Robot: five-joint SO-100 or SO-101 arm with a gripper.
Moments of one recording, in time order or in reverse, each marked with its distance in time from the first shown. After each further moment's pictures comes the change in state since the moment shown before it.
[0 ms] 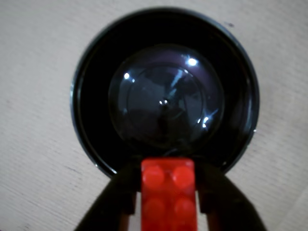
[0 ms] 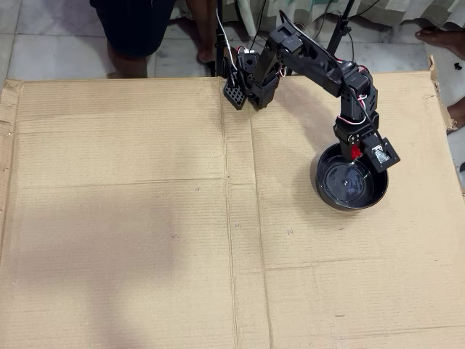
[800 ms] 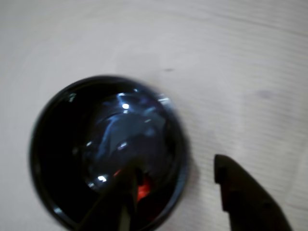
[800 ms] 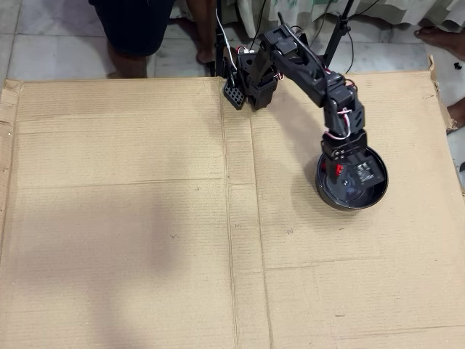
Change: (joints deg) arm 13.4 0.1 4.1 -10.5 -0.3
